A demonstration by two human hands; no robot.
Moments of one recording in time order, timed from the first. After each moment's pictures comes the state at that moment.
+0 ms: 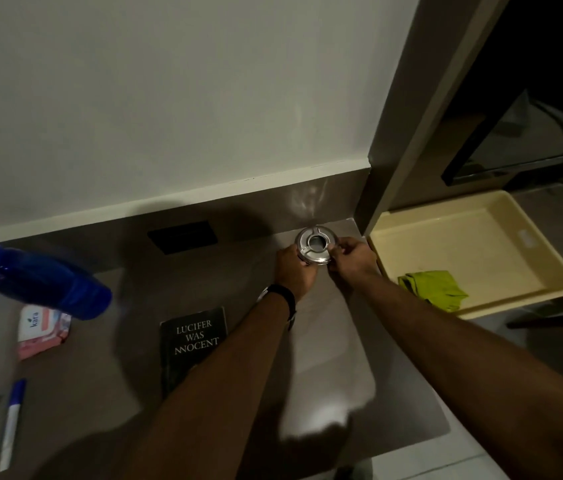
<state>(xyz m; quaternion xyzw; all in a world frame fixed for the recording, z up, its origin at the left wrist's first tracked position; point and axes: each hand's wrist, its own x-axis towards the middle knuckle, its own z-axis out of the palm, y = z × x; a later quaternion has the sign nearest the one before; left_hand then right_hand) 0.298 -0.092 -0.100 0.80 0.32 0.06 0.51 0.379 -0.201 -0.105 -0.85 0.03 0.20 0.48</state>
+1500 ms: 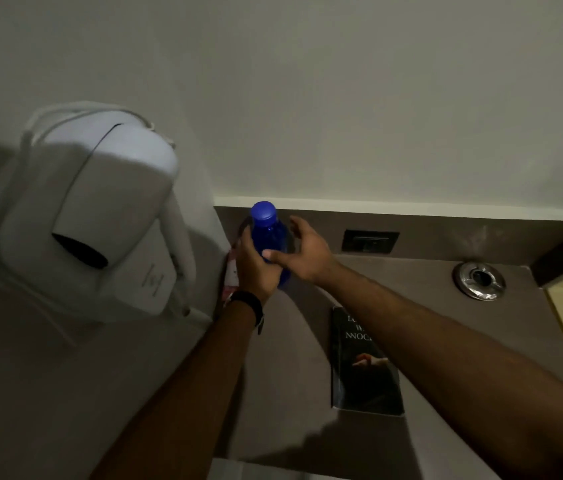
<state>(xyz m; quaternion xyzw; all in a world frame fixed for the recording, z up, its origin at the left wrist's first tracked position) -0.004 0.200 0.014 0.70 0.45 0.28 0.48 0.110 0.139 0.012 -0.78 -0.40 0.29 0.39</state>
